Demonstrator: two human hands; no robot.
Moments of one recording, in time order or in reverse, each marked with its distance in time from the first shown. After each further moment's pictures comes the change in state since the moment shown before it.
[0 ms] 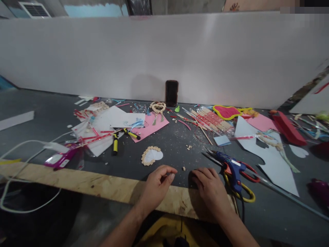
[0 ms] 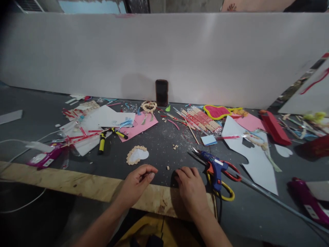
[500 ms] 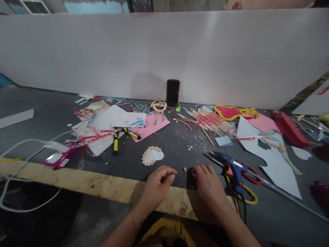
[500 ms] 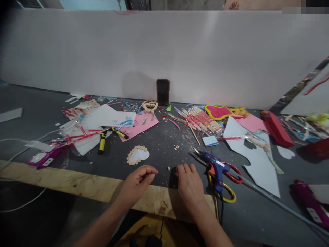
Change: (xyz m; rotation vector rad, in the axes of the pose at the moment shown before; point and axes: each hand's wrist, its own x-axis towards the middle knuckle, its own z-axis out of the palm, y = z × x) left_hand 0.000 -0.003 -0.002 -0.004 -0.001 0.007; right_hand 0.016 -0.001 0.008 -0.061 -0.061 0.040
